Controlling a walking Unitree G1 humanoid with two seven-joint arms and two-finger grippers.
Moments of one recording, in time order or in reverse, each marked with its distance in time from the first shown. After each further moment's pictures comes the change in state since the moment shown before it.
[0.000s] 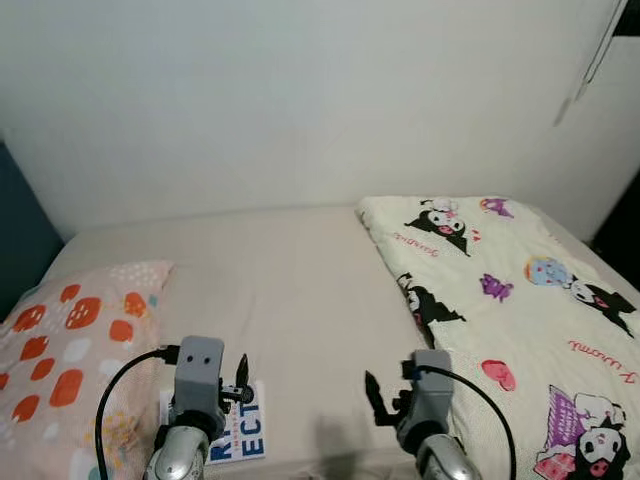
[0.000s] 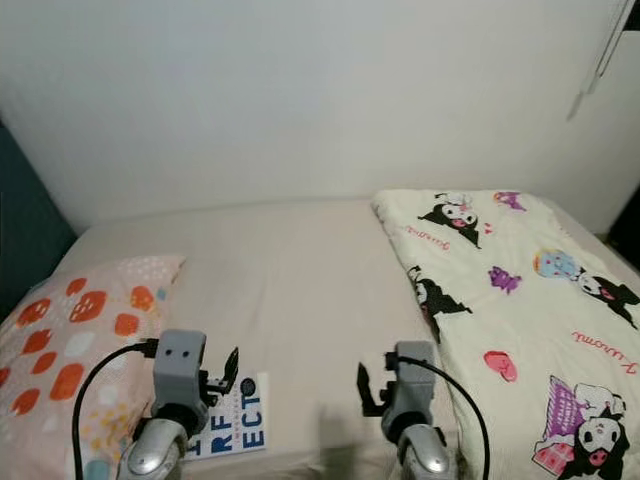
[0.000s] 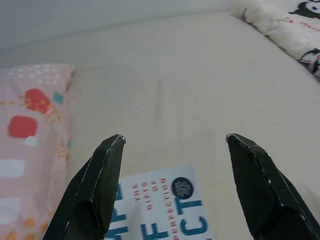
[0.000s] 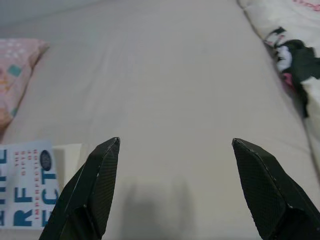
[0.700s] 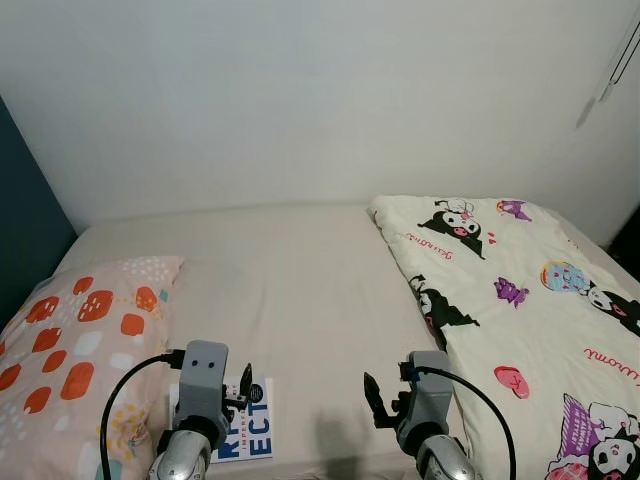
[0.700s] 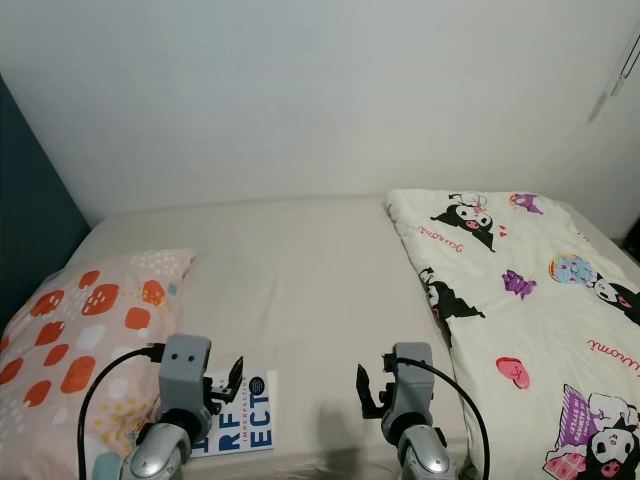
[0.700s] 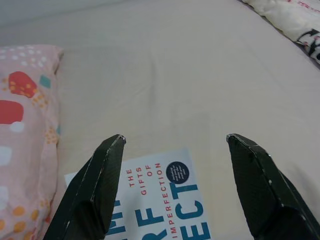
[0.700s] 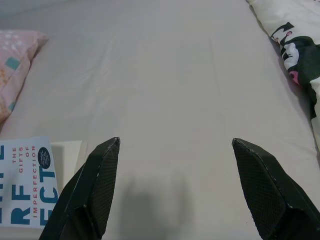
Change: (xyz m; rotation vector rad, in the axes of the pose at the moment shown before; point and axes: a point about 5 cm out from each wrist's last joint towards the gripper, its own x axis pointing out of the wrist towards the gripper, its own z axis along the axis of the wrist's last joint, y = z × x) left arm -0.002 -0.009 -0.009 -0.011 0.055 -0.059; right arm 0.000 -0.001 -0.002 -0.009 0.014 0.002
